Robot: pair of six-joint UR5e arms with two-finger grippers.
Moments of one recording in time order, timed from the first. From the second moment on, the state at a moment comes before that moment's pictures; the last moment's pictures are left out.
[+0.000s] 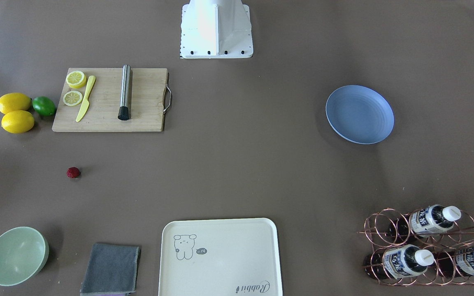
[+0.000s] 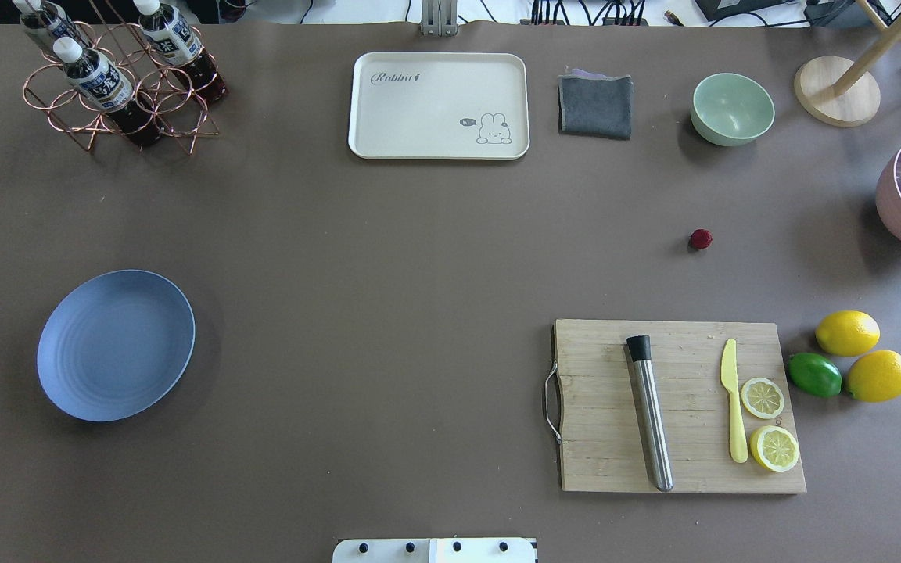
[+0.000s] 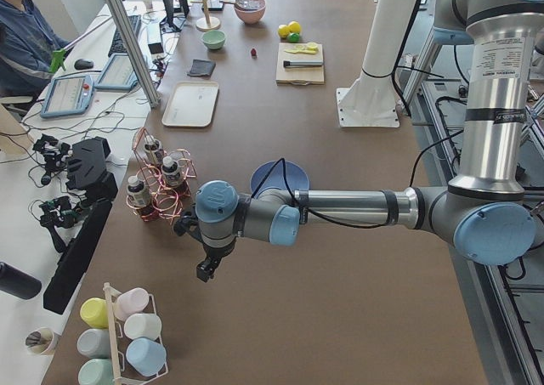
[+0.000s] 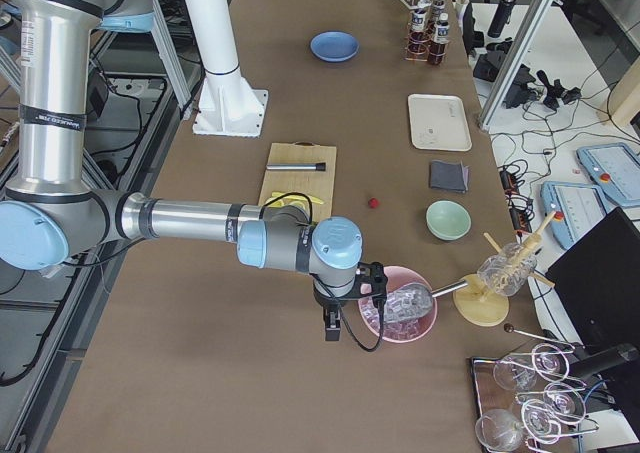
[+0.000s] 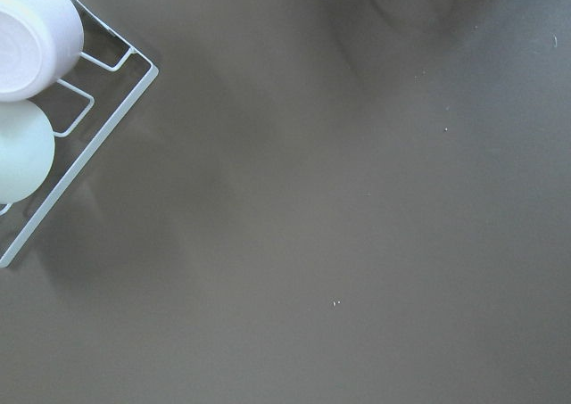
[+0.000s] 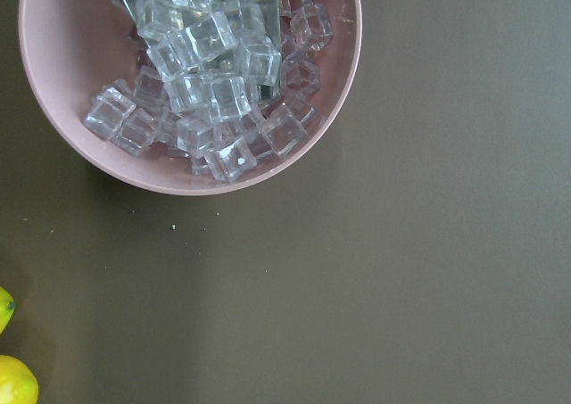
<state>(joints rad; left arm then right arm) -1.57 -1.59 -1.54 -1.79 -2.37 0.34 1.63 -1.71 1.71 -1.62 2.31 -0.15</state>
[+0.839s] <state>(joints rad) -1.30 -1.59 -1.52 -2.21 -2.38 -0.21 1.60 -1.71 1.72 -1.49 2.35 -0.07</state>
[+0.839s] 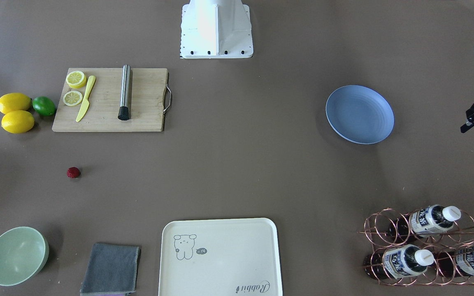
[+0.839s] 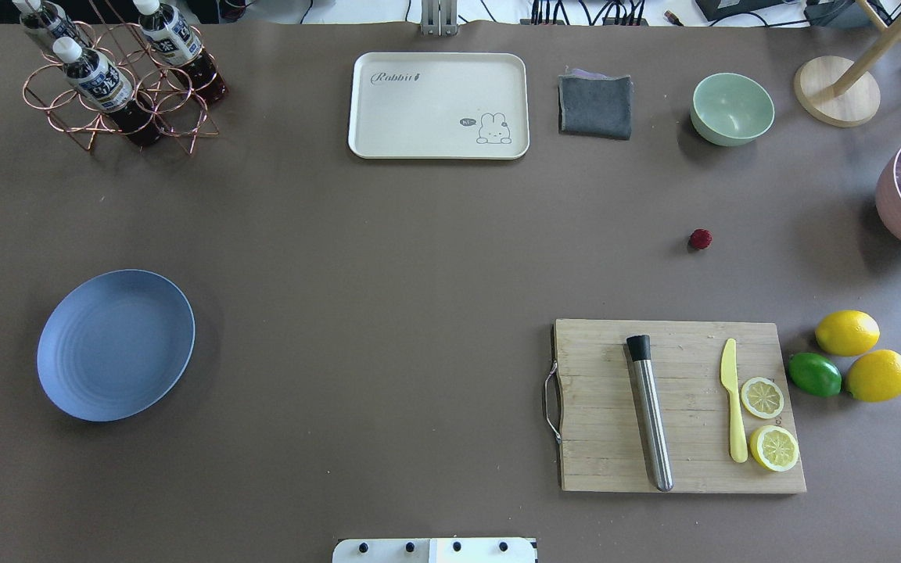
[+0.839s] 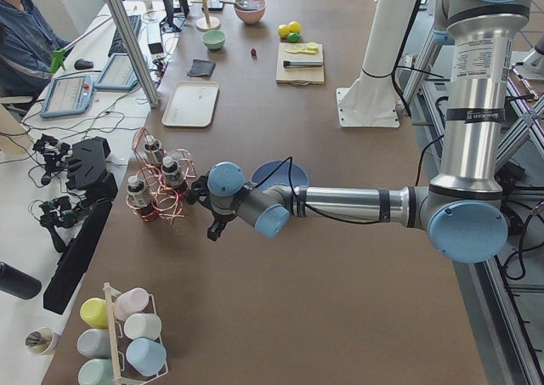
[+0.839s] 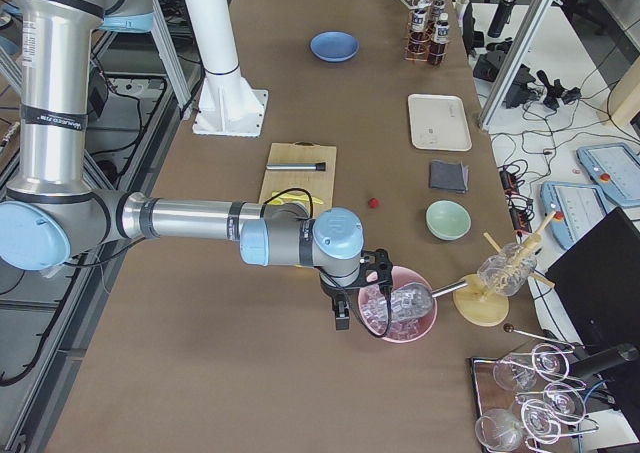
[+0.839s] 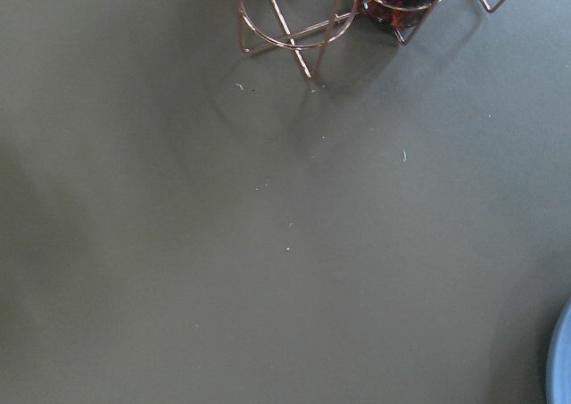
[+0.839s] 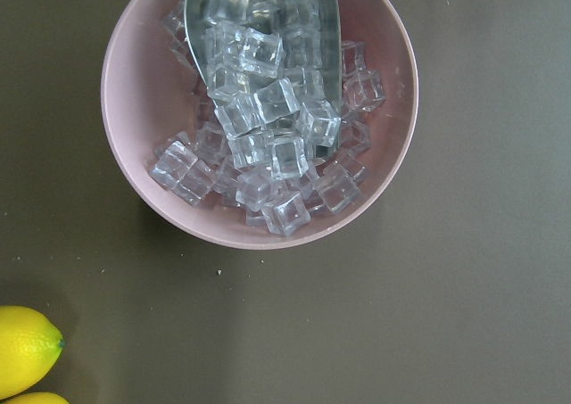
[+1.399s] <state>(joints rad) -1.09 -1.53 -1.51 -2.50 -2.32 -0.61 1.52 -1.72 1.72 -1.36 2.36 0.12</state>
